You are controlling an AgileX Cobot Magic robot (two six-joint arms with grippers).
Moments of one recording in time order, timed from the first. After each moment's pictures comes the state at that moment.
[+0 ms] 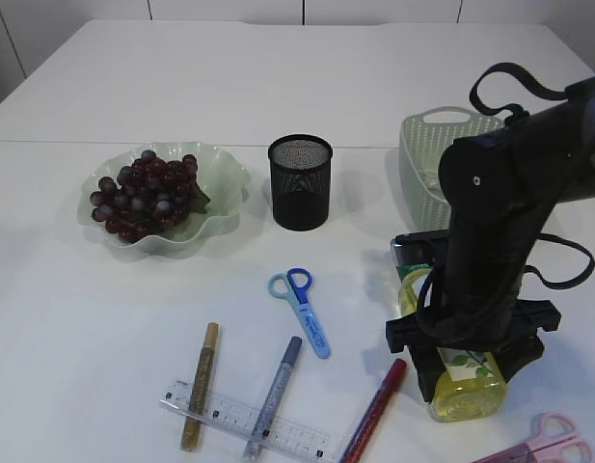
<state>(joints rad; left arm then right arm) -0.24 1.21 -1.66 -0.15 1.27 -0.10 0.44 1.91 -1.10 0.04 0.98 0.30</state>
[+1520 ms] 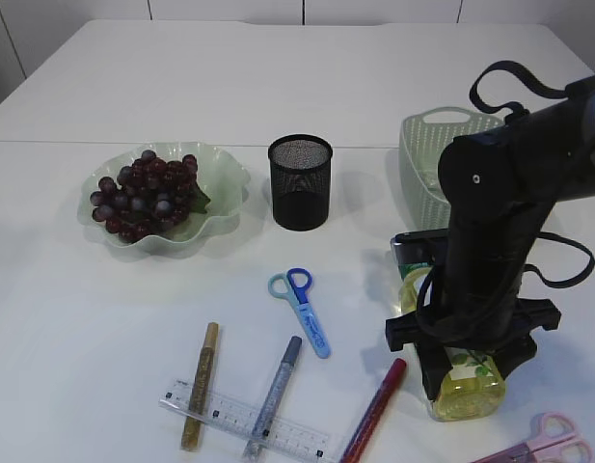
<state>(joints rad) -0.24 1.21 -1.66 -0.15 1.27 -0.10 0.44 1.91 -1.10 0.04 0.99 0.30</state>
